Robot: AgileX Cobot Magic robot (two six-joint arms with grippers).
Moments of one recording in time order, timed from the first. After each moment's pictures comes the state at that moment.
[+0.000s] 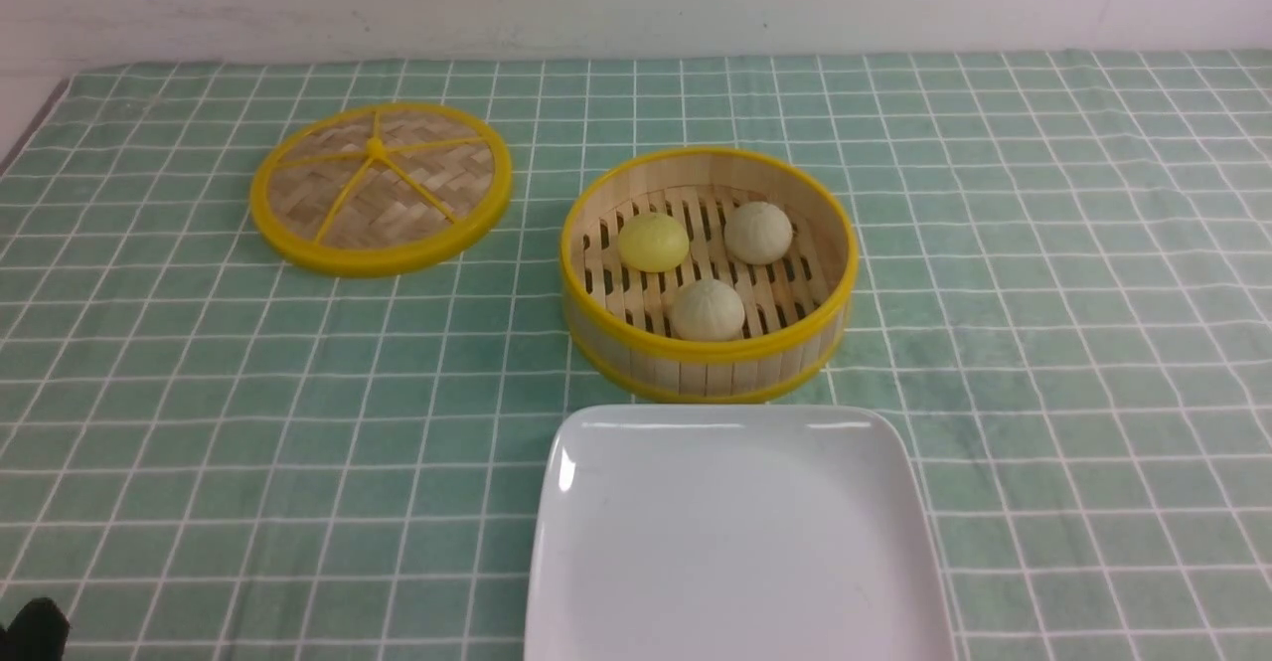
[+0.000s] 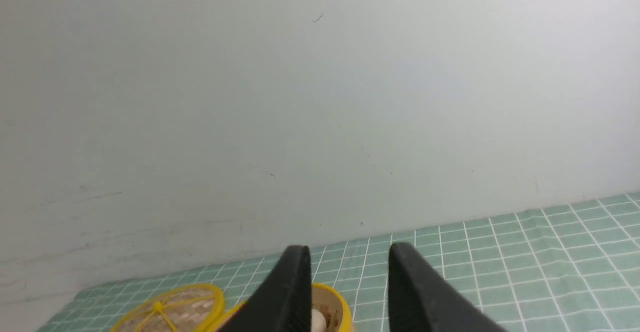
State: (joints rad) right arm -0.08 -0.02 -0.68 0.42 0.67 0.01; left arm 0.05 -0.01 0.03 0.04 0.22 -0.22
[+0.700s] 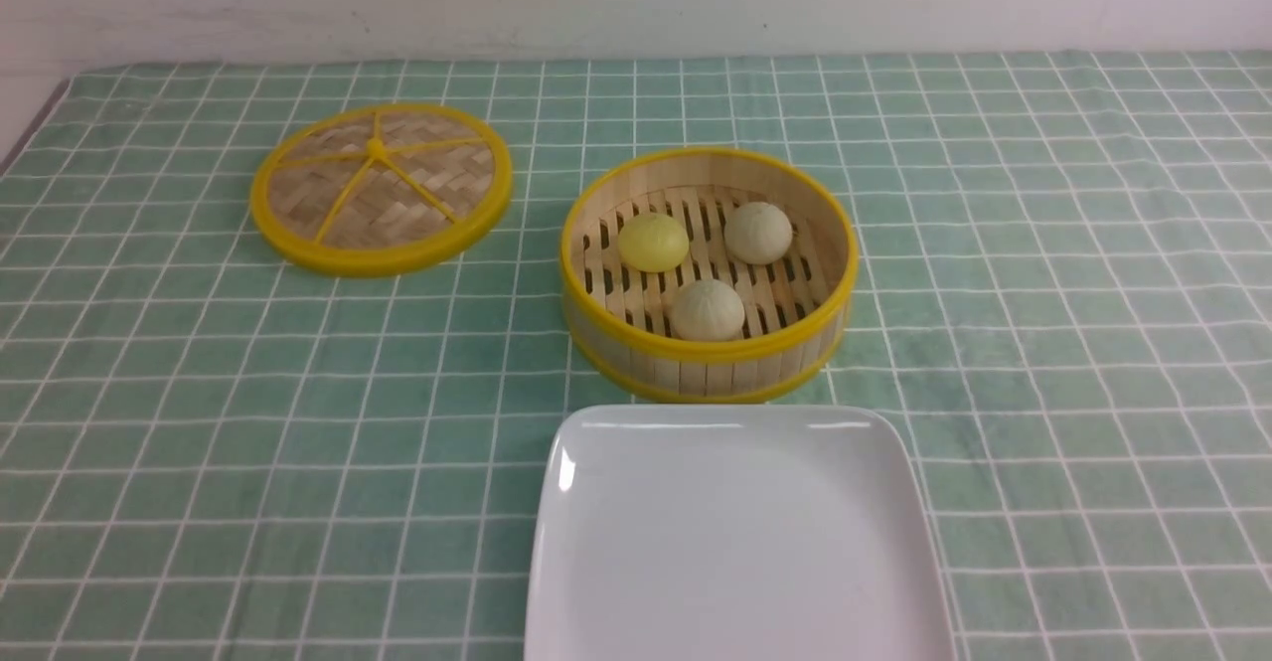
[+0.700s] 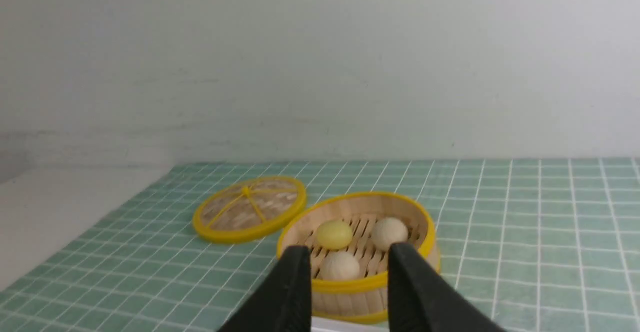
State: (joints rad) right arm -0.08 0.07 -0.68 0.74 0.84 -0.30; left arm 0.05 -0.01 0.03 -0.05 -0.16 -0.59
